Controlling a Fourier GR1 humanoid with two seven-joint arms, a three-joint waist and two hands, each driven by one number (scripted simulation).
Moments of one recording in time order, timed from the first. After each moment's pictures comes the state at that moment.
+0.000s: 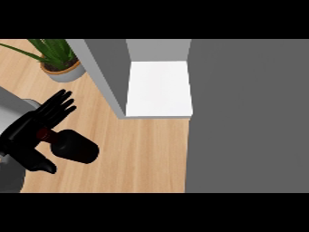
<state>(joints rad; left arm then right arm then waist) -0.16 0.25 0.23 -1.37 0.42 -0.64 0.25 -0.08 -0.16 -0.03 -2.42 -0.25 0.13 0.59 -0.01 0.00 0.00</state>
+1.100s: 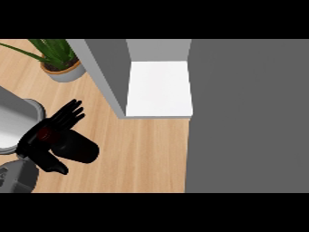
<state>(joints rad) -0.21 0.25 0.21 -1.06 0.24 -0.73 -0.05 -0.09 -0.14 -0.01 -2.42 -0.24 0.12 0.62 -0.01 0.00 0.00</state>
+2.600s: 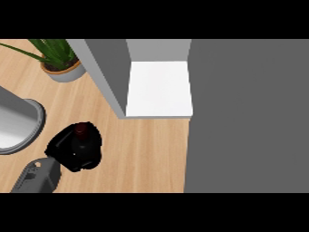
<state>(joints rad) -0.30 0.19 0.13 -0.77 0.10 -0.79 -0.29 -0.13 -0.14 -0.01 -2.42 -0.23 0.11 0.64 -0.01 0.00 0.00</state>
